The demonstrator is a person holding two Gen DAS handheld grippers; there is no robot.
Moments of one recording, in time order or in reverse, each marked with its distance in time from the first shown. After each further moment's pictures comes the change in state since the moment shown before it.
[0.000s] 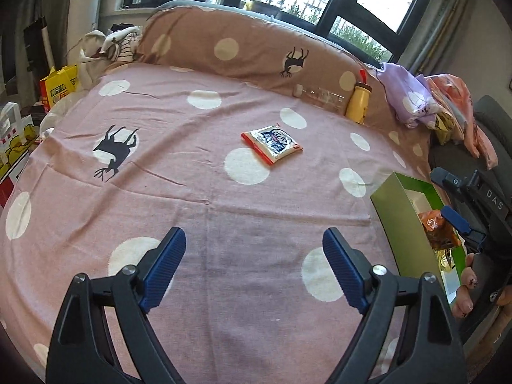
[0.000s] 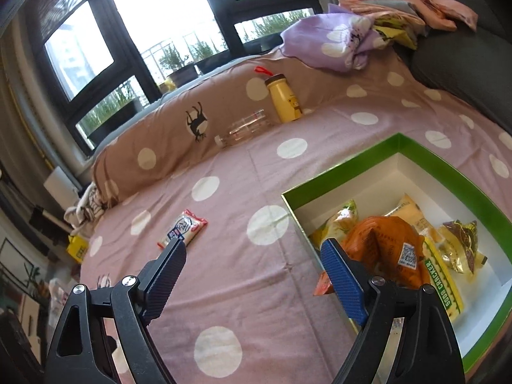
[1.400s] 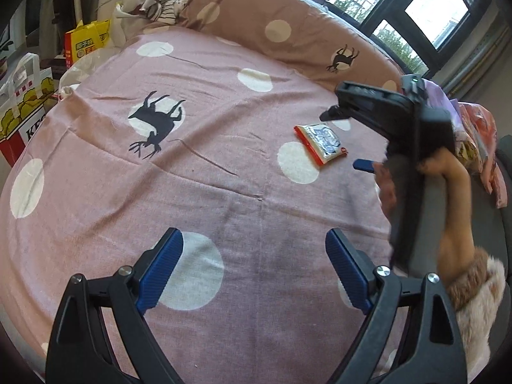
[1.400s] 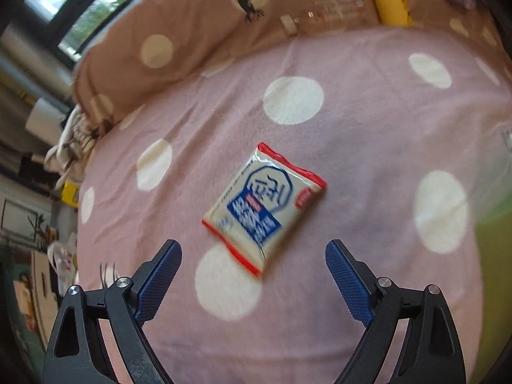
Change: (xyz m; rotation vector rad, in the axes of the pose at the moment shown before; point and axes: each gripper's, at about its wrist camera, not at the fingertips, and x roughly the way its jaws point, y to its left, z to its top) left arm 0.012 0.059 0.016 -0.178 0.106 0.045; right arm 0.210 0.138 0.010 -0.014 0.515 0.024
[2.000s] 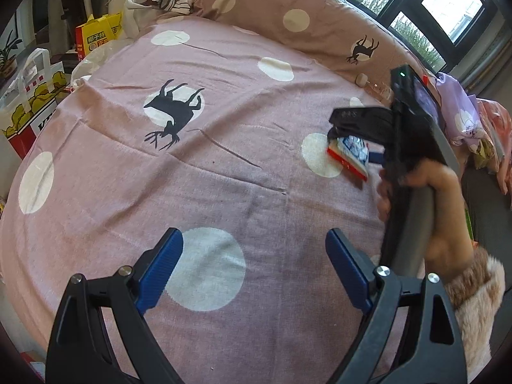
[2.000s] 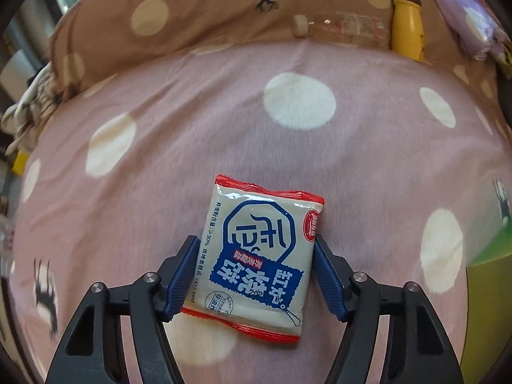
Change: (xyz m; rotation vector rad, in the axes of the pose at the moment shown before) left arm 0.008 0.007 -0.002 -0.008 0.040 0.074; right arm 0.025 0.018 -0.025 -0.208 -0.035 -0.212
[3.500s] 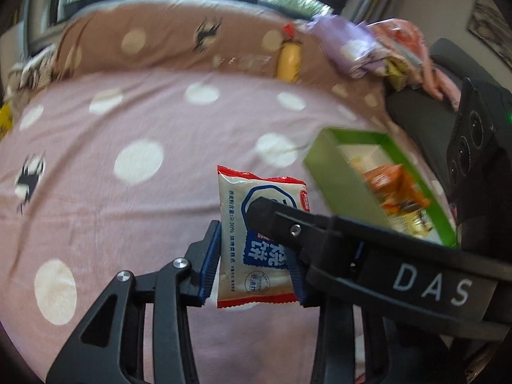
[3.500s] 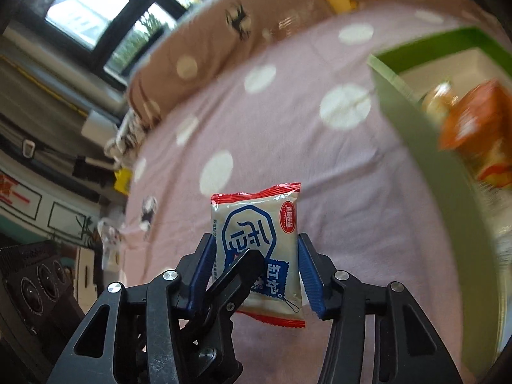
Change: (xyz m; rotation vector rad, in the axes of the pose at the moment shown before) left arm -0.003 -0.163 -0.049 0.428 -0.063 -0.259; right arm -0.128 -0.130 -0.136 0.233 -0.126 0.454
